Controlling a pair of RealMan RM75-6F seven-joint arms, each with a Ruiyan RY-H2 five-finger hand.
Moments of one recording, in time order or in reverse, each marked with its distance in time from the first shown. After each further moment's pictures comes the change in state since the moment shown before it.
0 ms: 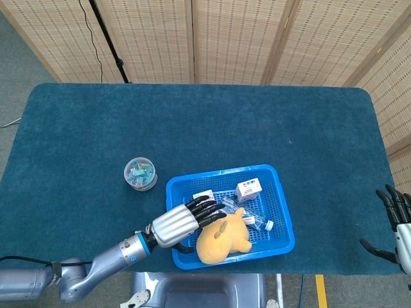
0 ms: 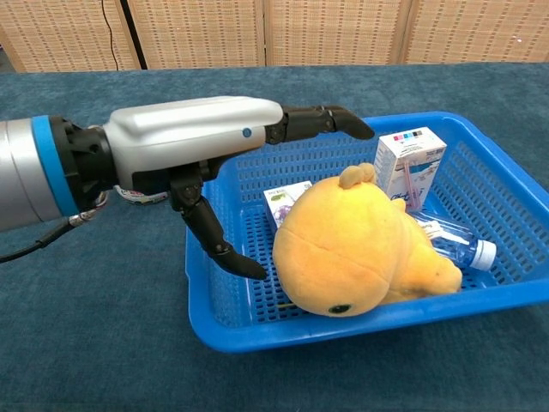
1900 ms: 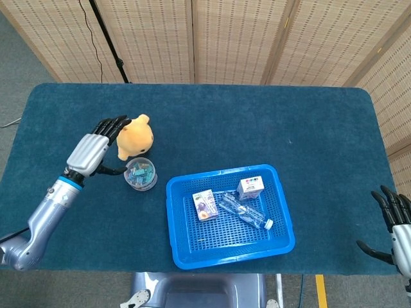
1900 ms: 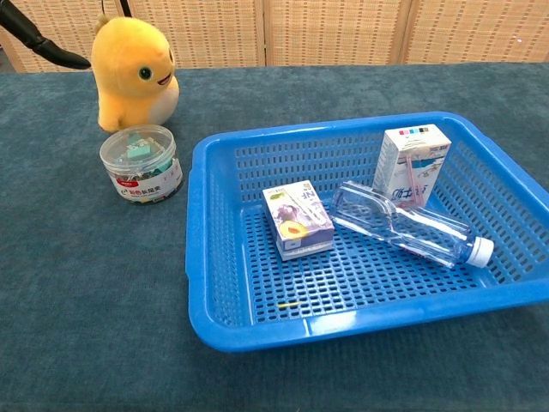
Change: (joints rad) left arm 0.122 0.343 -0.157 0.144 -0.262 0.136 -0.253; right arm 0.000 0.003 -0.011 -0.013 -0.025 0.003 -0.011
